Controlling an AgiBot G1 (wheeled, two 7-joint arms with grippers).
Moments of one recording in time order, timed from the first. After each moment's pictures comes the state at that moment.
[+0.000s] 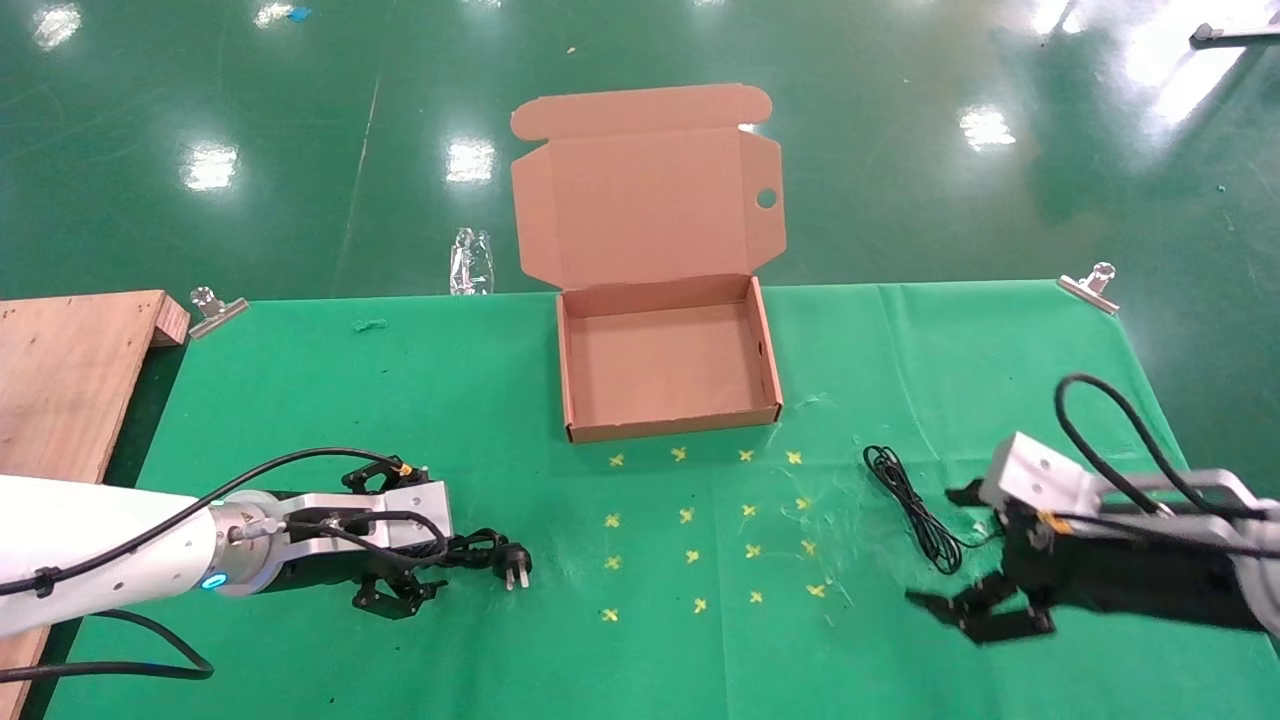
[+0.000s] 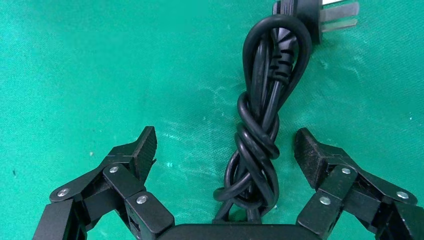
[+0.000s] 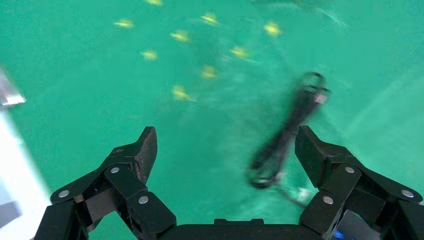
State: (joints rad) left arm -1.13 0.86 0.69 -1.36 2.09 1.10 -0.49; right arm 1.12 -0.58 -0.53 1.30 -1.55 -1.21 0.52
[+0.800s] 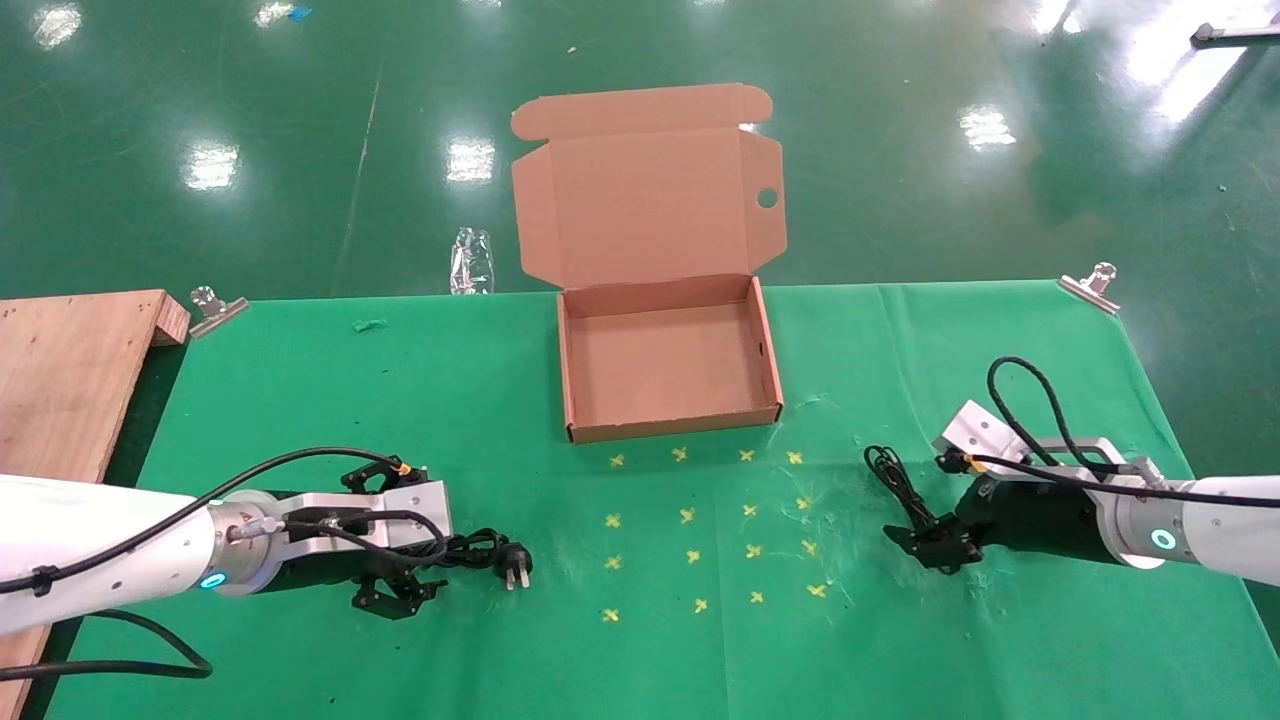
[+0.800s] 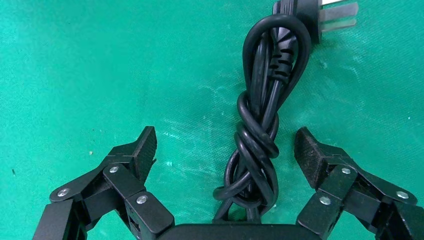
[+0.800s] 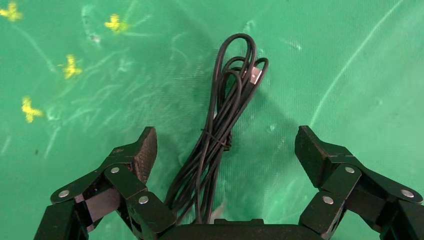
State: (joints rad) left arm -1.13 0.86 0.69 -1.36 2.09 1.10 -0.49; right arm 1.20 -0.85 -0.58 0.83 -1.73 -1.00 0.39
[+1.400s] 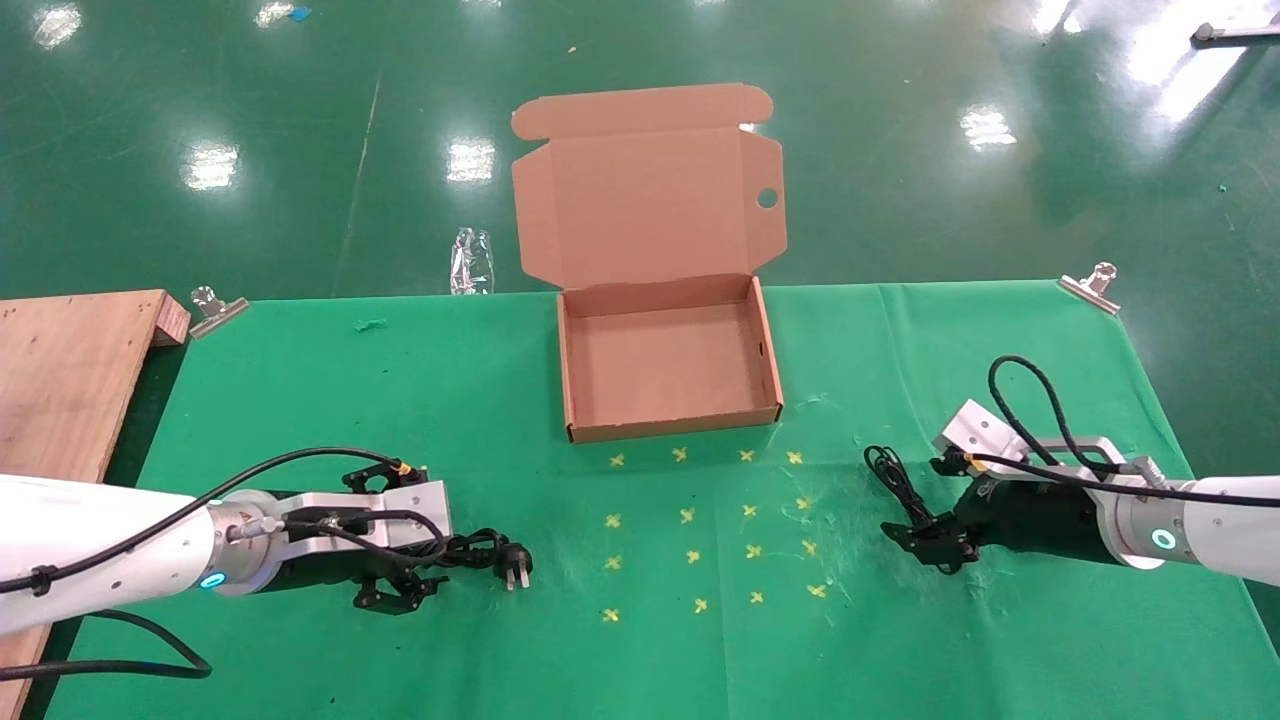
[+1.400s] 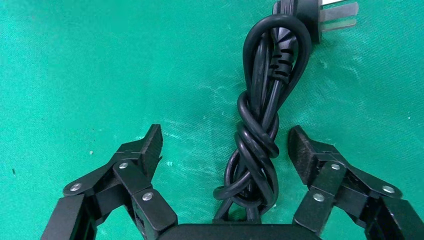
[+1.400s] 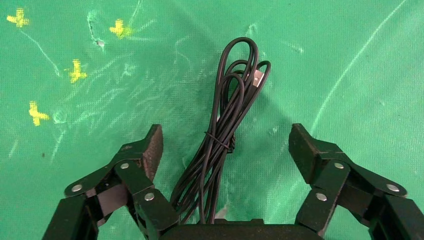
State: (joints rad) left arm -1.13 0.86 0.69 -1.36 2.09 1.10 -0.49; right arm 1.21 -0.86 -0.58 0.80 -1.72 -1.00 0.38
